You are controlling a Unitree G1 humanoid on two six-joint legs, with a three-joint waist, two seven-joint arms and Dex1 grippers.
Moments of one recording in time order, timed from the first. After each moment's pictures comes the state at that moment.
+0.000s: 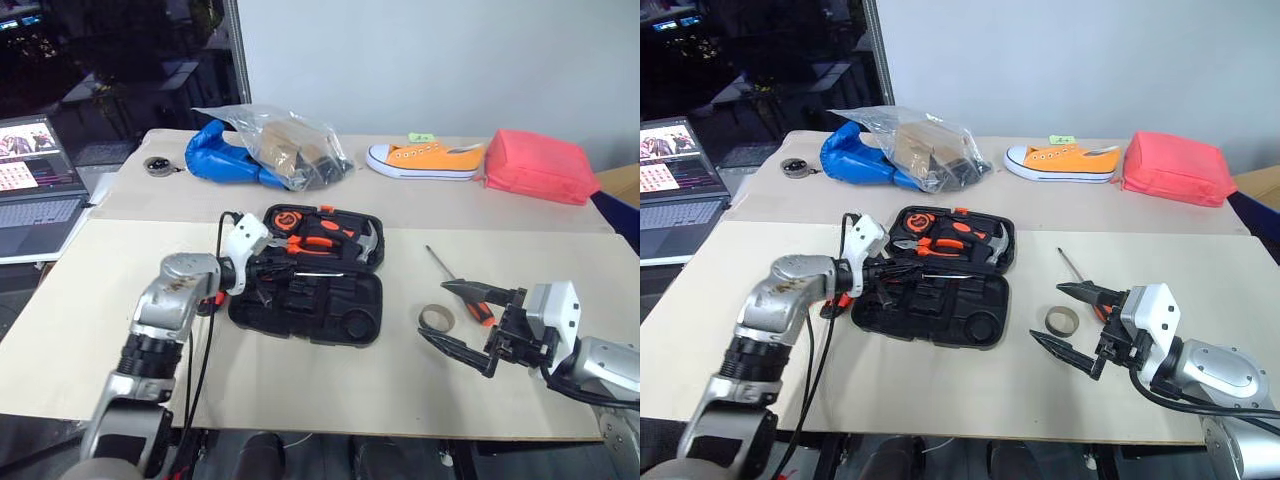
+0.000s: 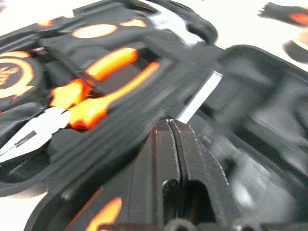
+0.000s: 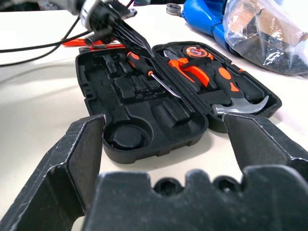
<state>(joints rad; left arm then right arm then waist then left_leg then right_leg) -0.48 0.40 -0.07 0.10 -0.13 0.54 -0.80 0.19 -0.72 -0.33 -0.53 0.56 0.26 0.95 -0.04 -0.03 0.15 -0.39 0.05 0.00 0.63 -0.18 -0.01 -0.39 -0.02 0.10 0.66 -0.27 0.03</state>
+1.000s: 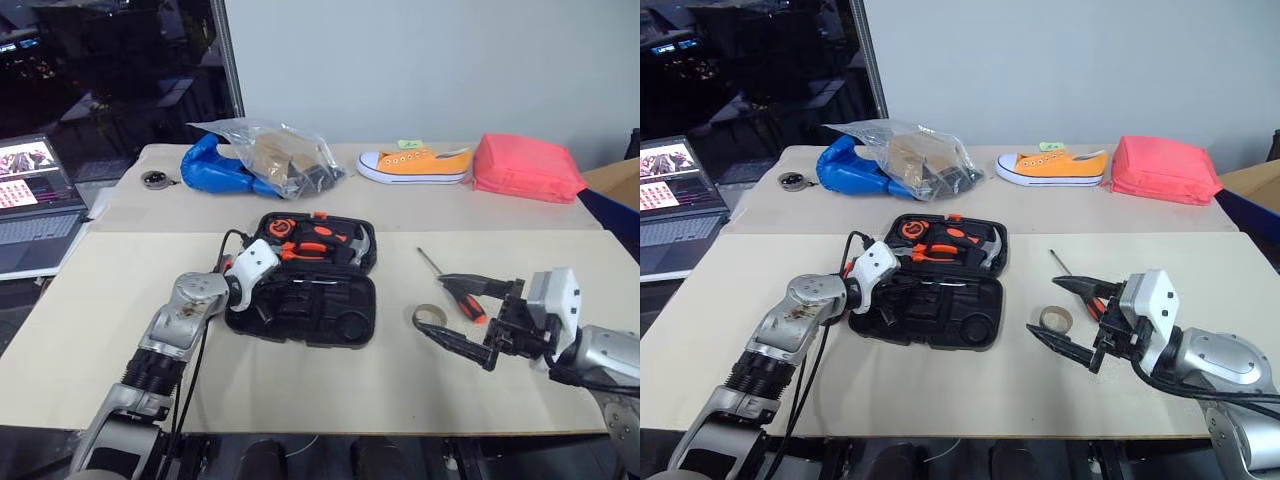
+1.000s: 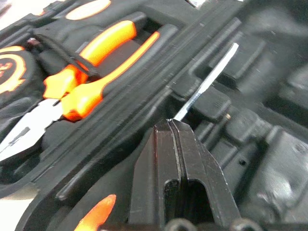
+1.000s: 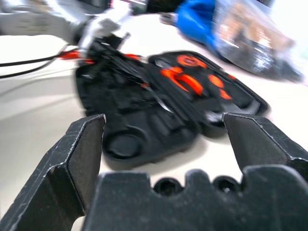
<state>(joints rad) -0.48 0.51 -0.21 0.21 -0.09 0.34 -0.89 0.11 -0.76 -0.31 -0.54 0.60 0.32 1.00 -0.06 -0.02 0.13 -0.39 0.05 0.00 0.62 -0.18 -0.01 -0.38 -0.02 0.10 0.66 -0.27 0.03</state>
